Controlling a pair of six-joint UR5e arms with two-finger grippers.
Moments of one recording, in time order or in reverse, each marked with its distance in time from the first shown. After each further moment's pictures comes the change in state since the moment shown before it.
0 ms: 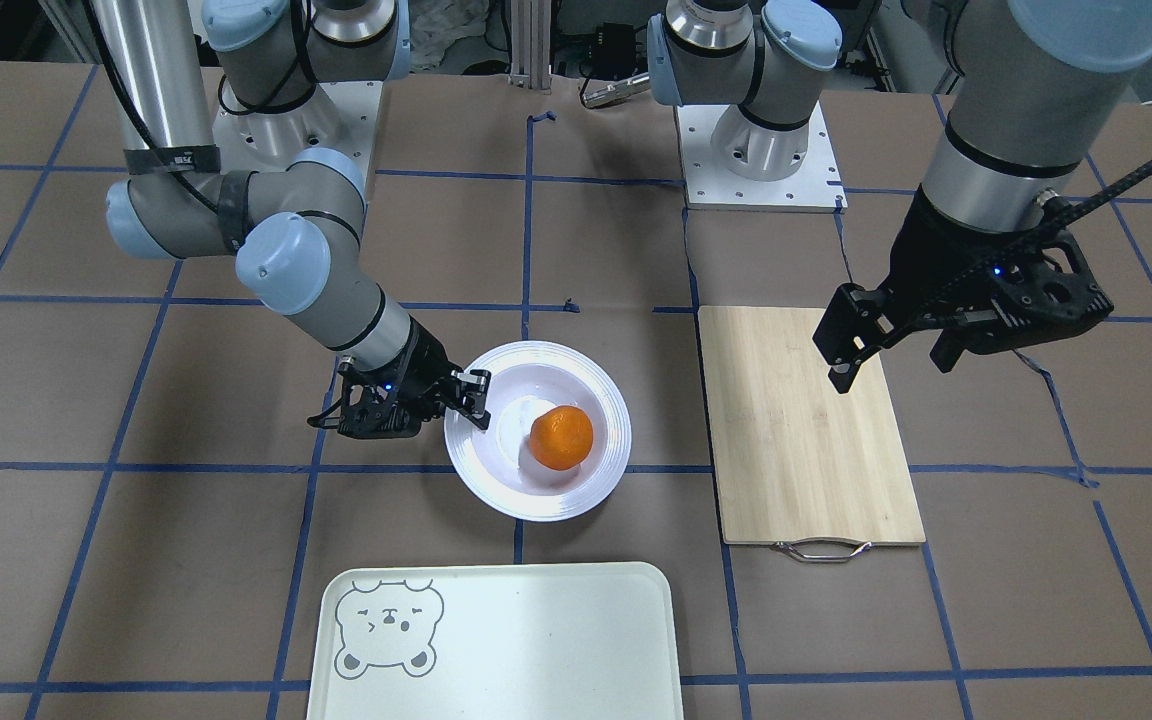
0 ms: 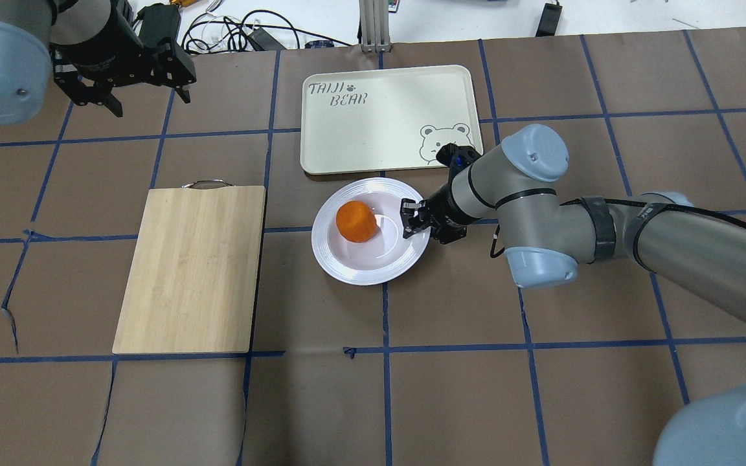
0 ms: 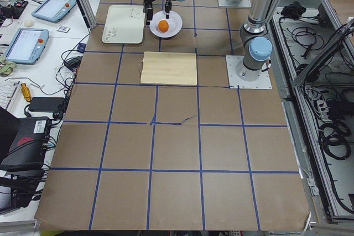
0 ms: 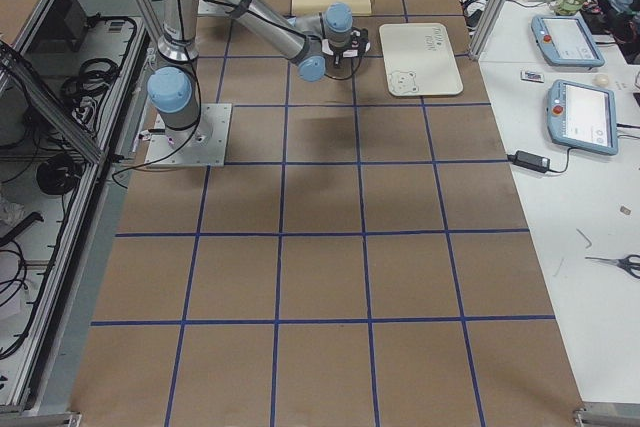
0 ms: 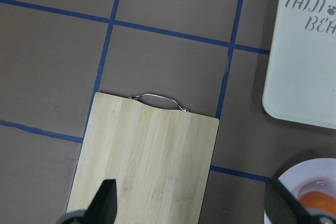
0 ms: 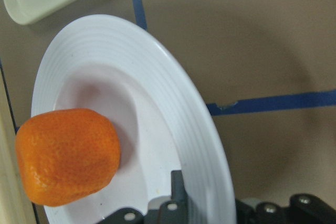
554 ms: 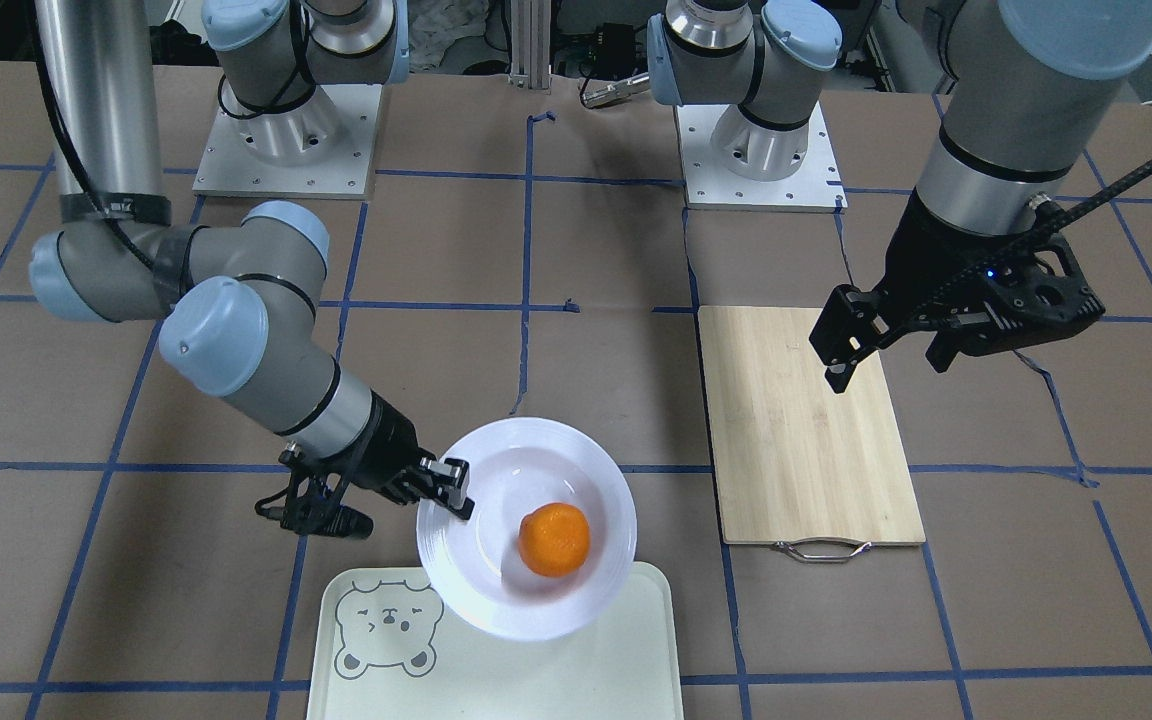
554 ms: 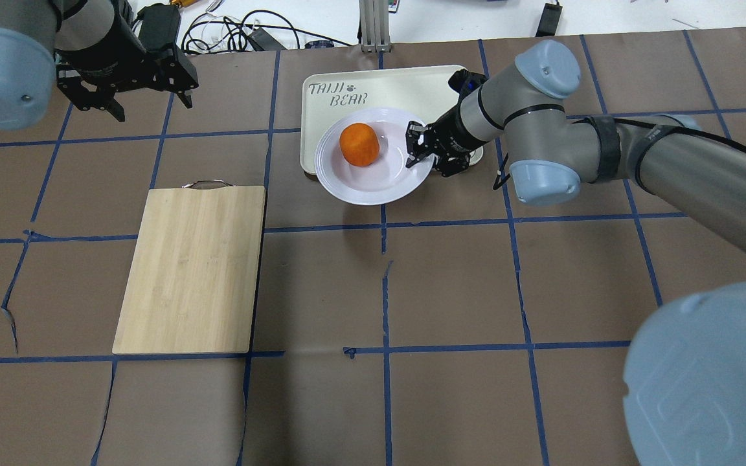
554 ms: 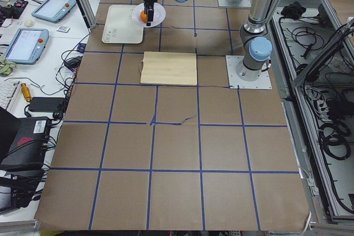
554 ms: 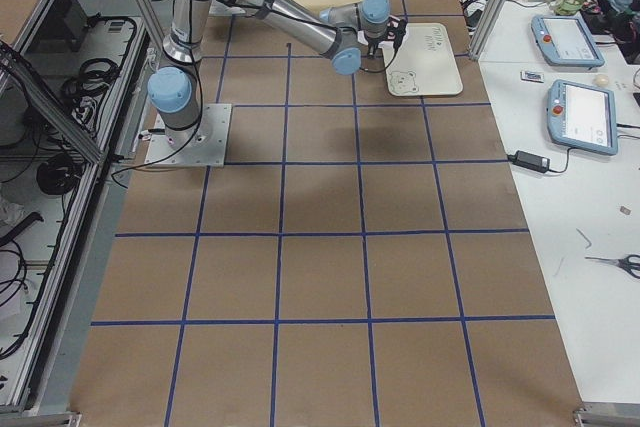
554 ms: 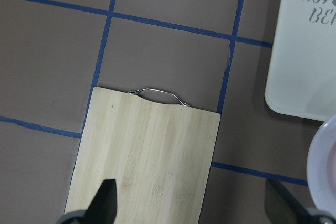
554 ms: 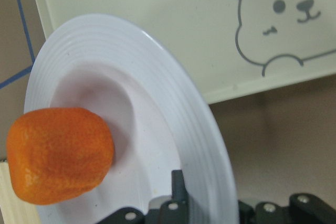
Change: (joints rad) left arm -0.001 0.001 -0.005 0.004 0.001 0.000; right arm -0.034 0.159 -0.341 0.097 0.026 0.073
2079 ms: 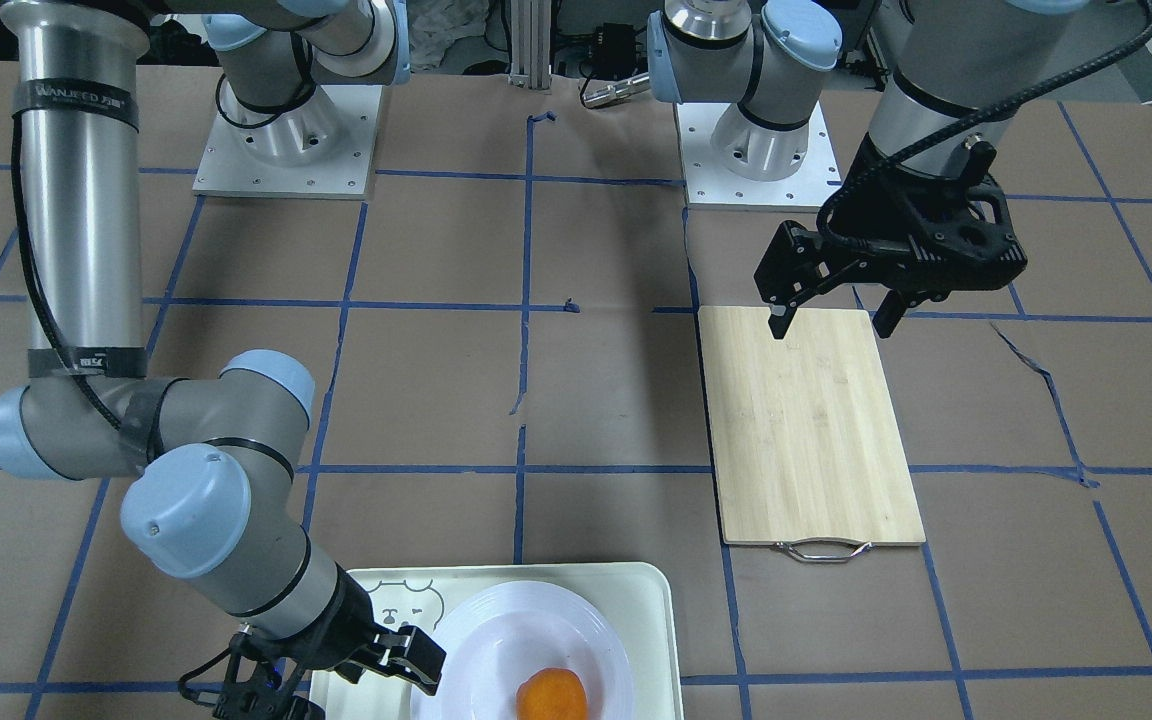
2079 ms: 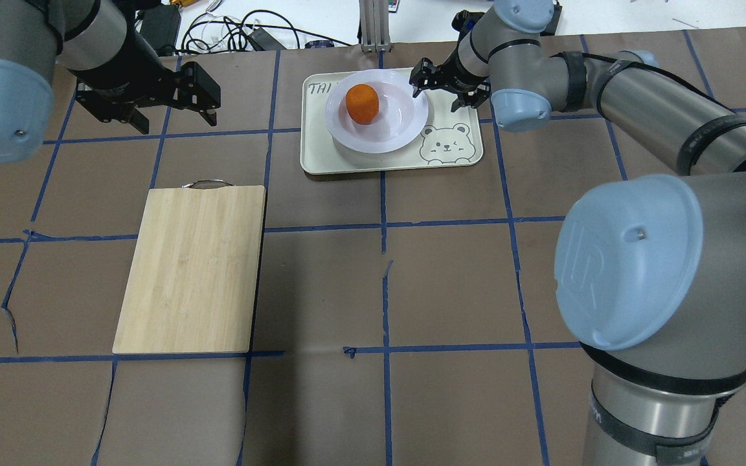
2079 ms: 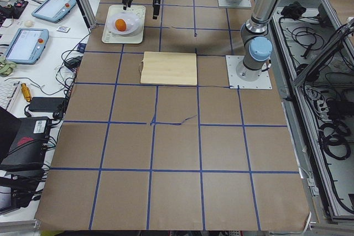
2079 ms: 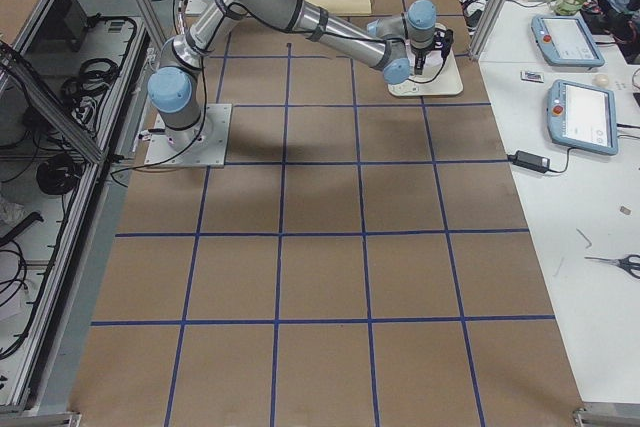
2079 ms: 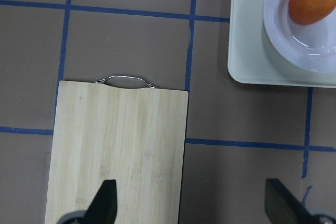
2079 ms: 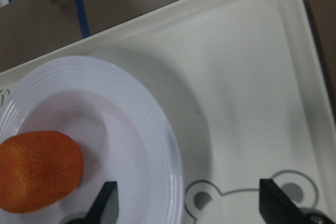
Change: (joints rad) left arm -0.034 0.090 -0.070 -0.019 -0.086 0.117; right arm -0.019 0.206 -0.358 0.100 -0.255 -0.152
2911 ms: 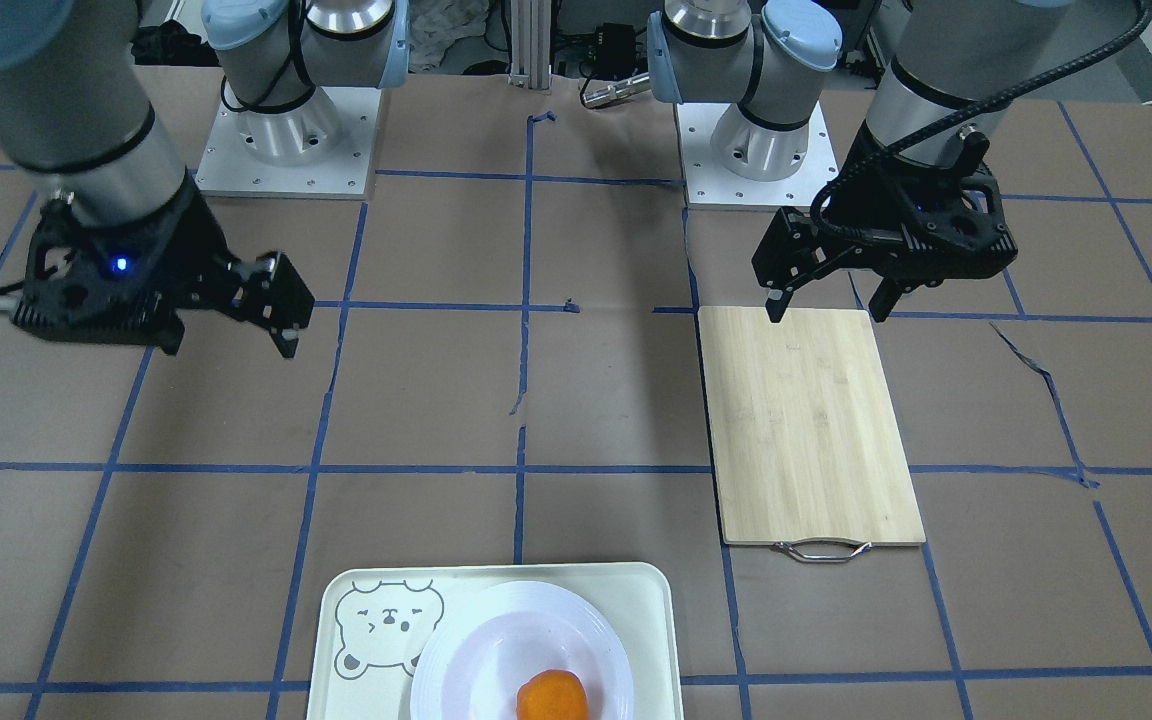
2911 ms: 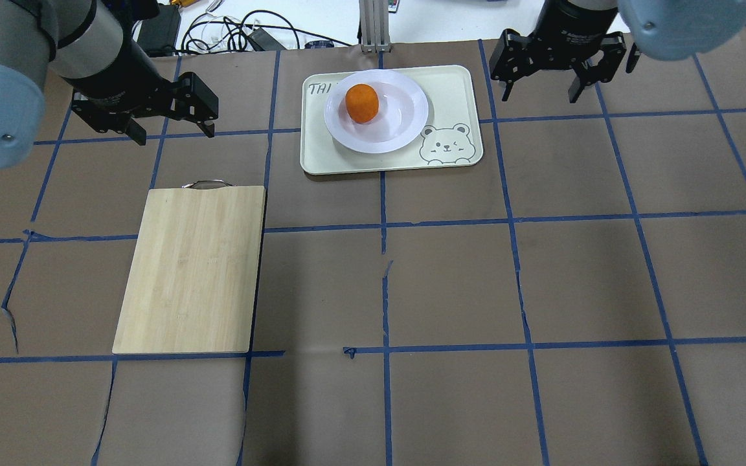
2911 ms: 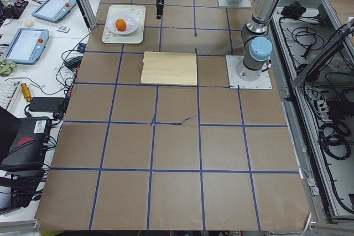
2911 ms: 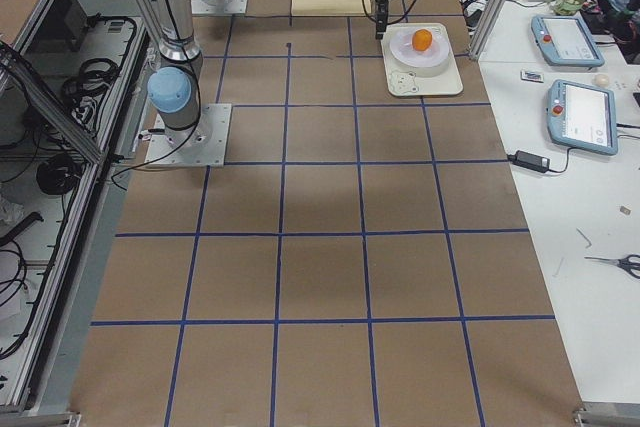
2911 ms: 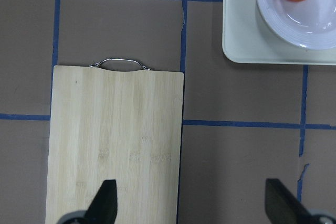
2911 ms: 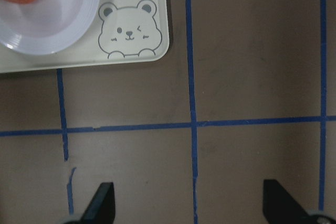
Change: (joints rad) left arm 0.002 0.011 -0.005 -0.047 0.003 0.006; right arm -0.031 -0.608 0.155 0.680 -0.250 -0.227
